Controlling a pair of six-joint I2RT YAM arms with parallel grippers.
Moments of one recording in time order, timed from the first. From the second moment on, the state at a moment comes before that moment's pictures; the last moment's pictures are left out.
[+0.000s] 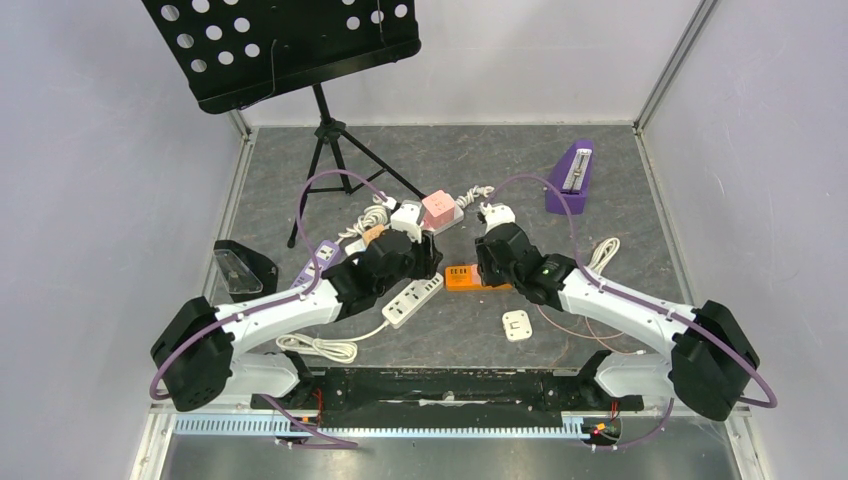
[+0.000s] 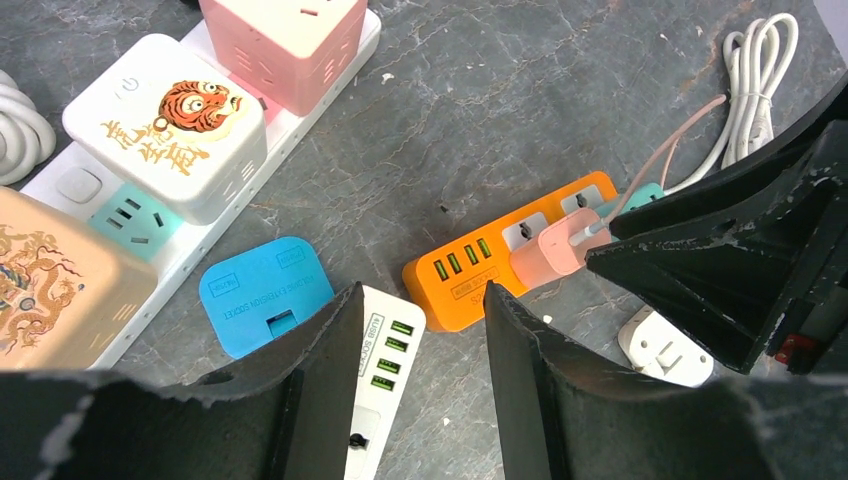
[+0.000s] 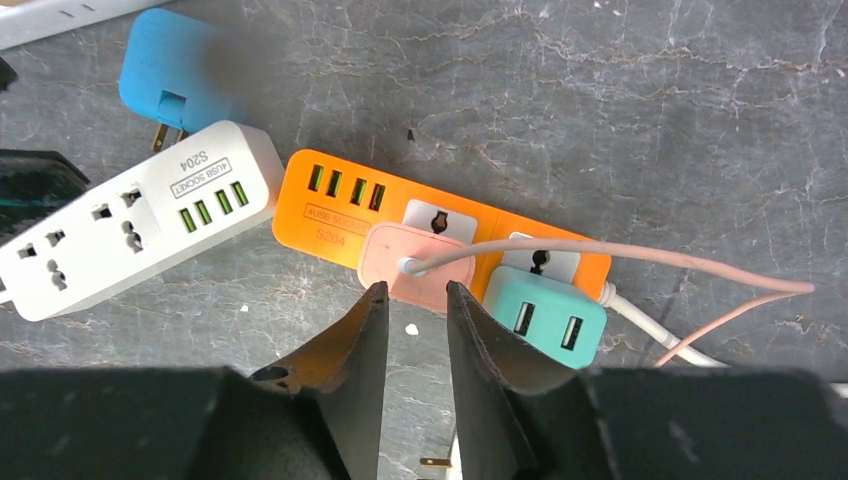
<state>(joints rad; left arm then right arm) -0.90 1.27 0.71 0.09 -0.27 -0.45 0.78 1.25 0.76 -0.28 0.25 0.37</state>
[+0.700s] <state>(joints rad) -0.88 1.26 0.70 0.08 -0.26 -0.46 0.81 1.23 0.67 -0.18 0.29 0.38</state>
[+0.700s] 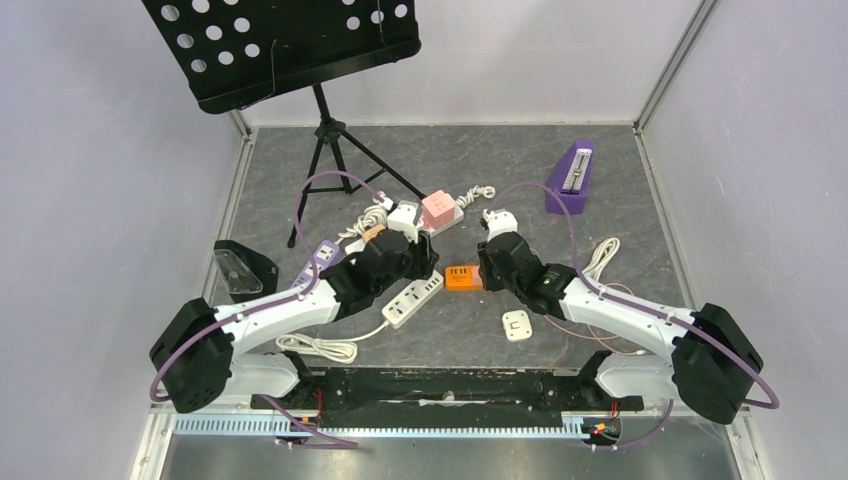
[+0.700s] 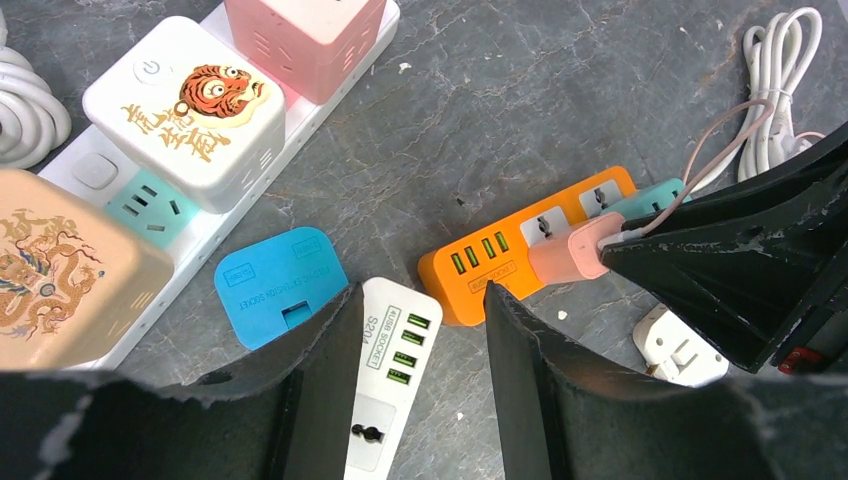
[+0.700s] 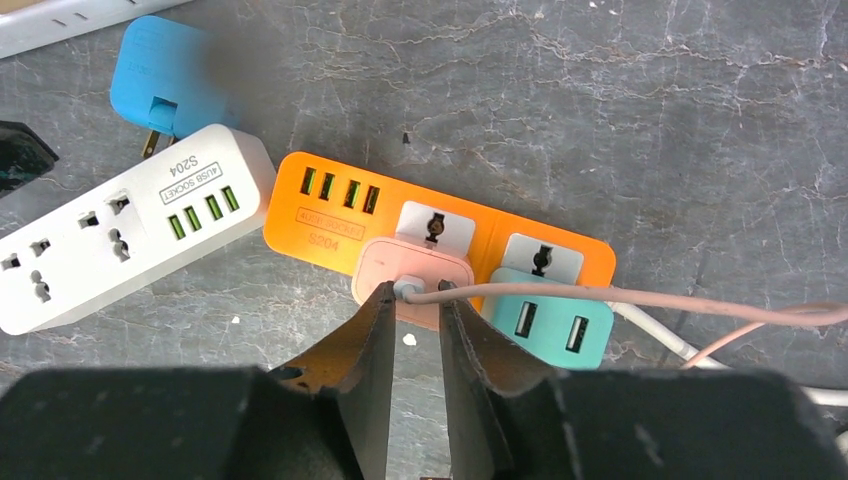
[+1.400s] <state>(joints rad) -0.87 1.45 0.75 0.10 -0.18 -0.59 0.81 0.99 0.78 -0.42 0.28 0.40</state>
